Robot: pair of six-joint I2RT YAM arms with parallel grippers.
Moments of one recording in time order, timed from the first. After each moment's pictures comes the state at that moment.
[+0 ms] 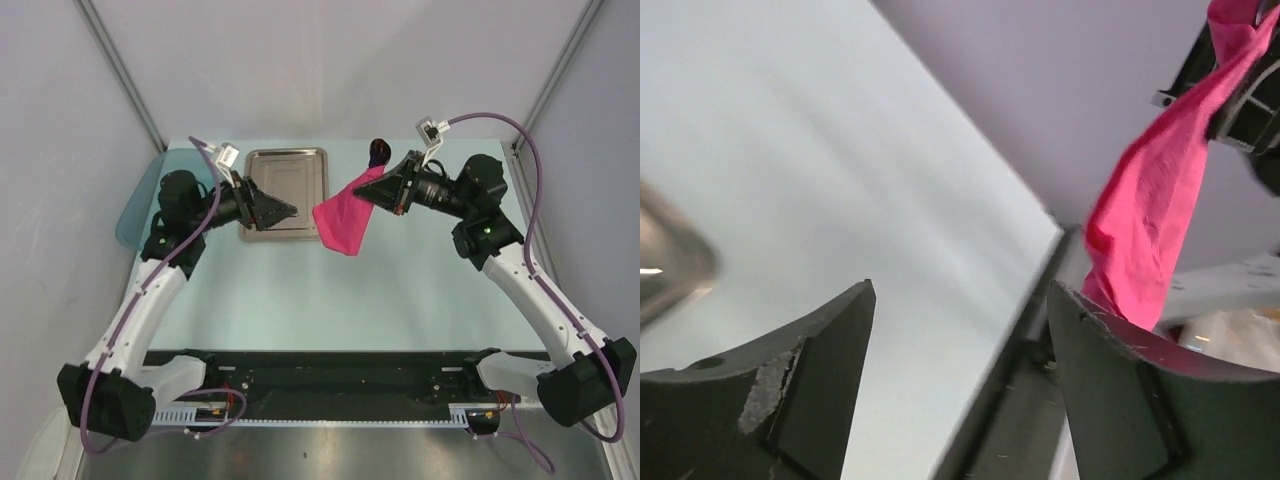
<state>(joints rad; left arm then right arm) -0.22 1.11 0.97 -0.01 0.87 -0.57 0.43 1.18 1.14 0.22 -0.83 0.66</state>
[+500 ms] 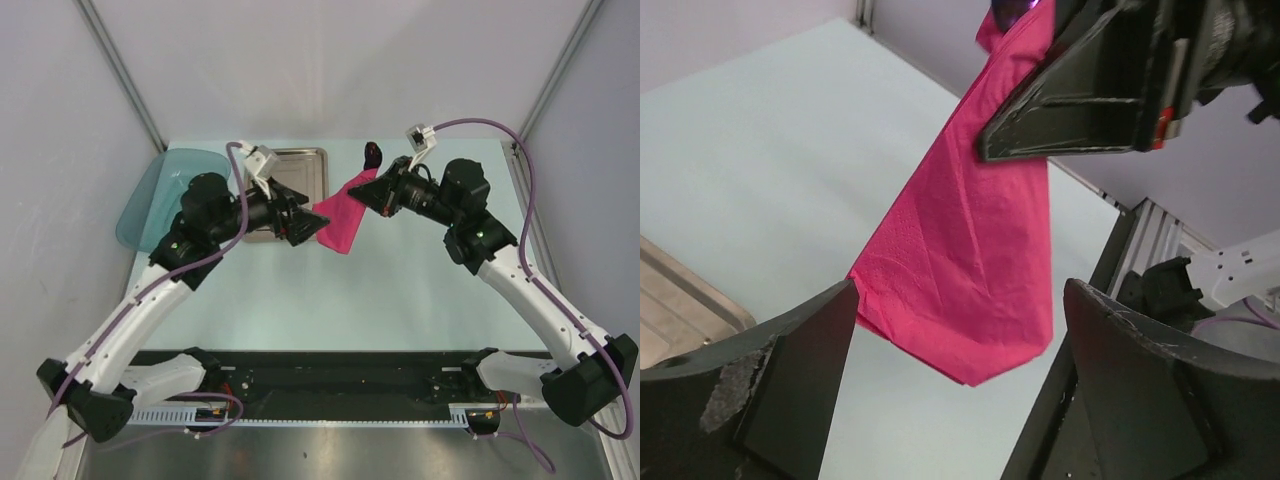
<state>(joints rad) -0.54 1.03 1.15 -0.20 0.51 -0.27 0.51 1.18 1.16 0.03 -0.50 0.56</state>
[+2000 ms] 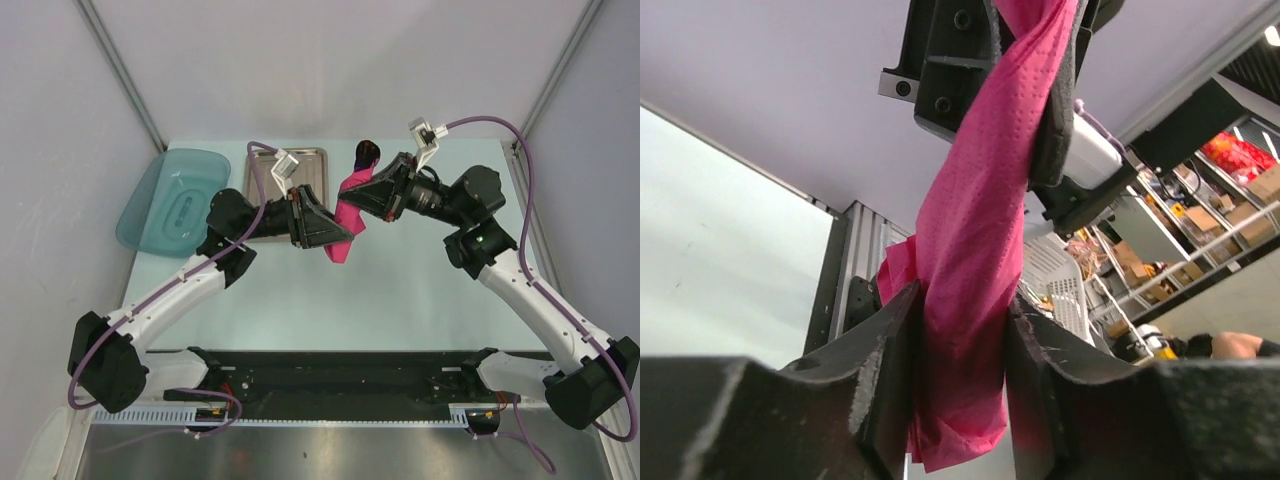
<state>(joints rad) -0.61 1.23 0.93 0.62 0.91 -1.04 0.55 1.16 1.15 0.35 -0.73 0.72</state>
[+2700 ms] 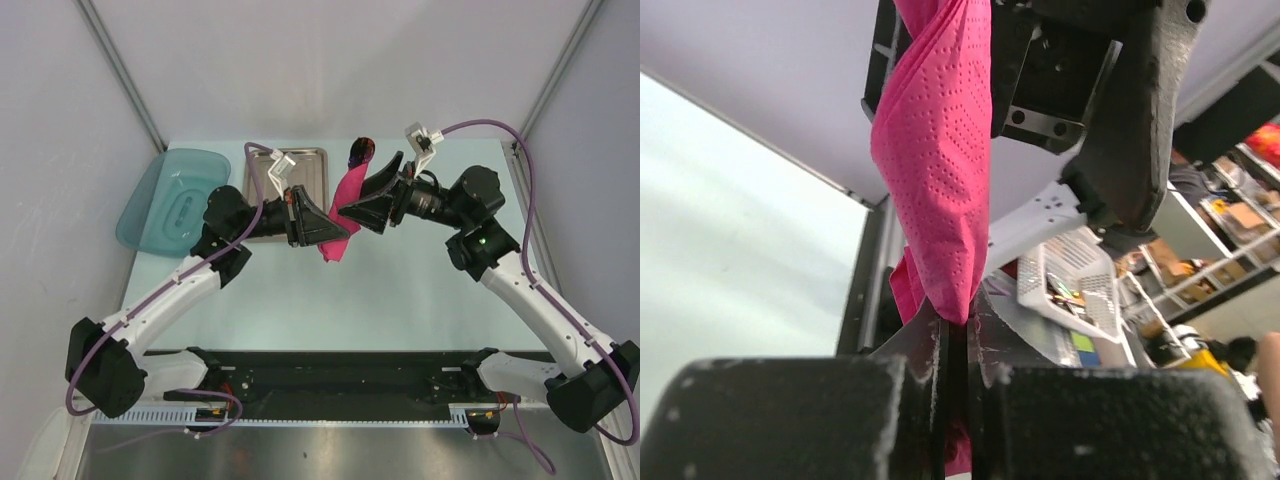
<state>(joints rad) -0.58 1.20 0.93 0.53 0.93 -0.95 0.55 1.14 1.14 0.29 -0.77 0.65</state>
